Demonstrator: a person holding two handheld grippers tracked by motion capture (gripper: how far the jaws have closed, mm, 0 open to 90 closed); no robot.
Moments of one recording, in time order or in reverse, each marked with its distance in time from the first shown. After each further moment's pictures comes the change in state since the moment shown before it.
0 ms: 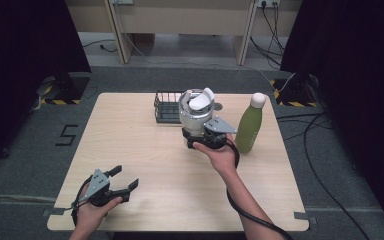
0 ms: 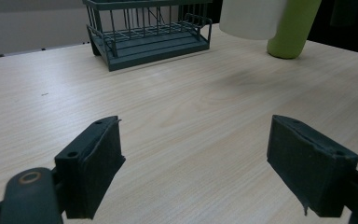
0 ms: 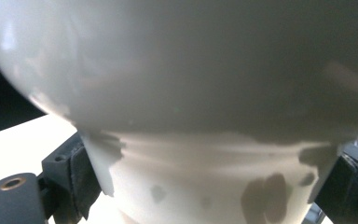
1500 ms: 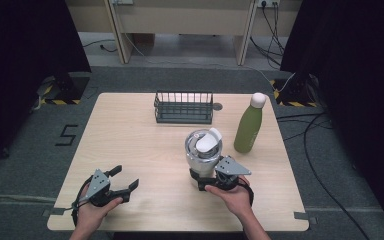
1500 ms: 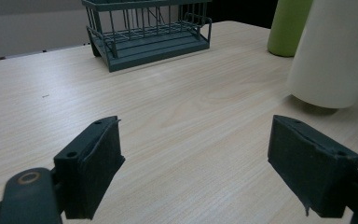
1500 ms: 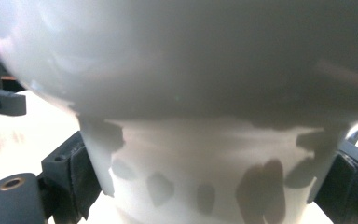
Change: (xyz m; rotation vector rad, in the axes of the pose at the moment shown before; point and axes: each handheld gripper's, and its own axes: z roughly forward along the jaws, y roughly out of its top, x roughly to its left) left arm -0.001 0.000 0.000 0.001 0.004 0.015; right arm 0.033 -0.071 -0.080 0.028 0.131 -0.011
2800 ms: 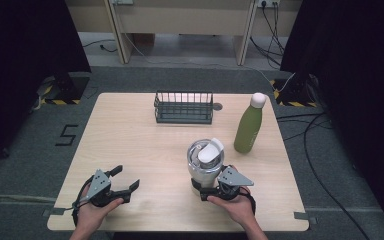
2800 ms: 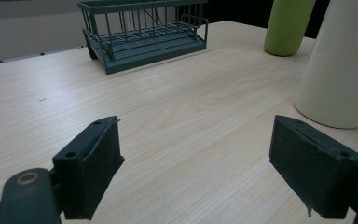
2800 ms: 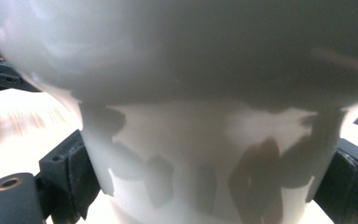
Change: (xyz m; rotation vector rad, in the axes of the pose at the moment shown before) left arm -0.002 0.001 0.000 -0.003 -0.009 0.016; right arm 0.008 -0.028 -0.013 -0.010 0.028 0.012
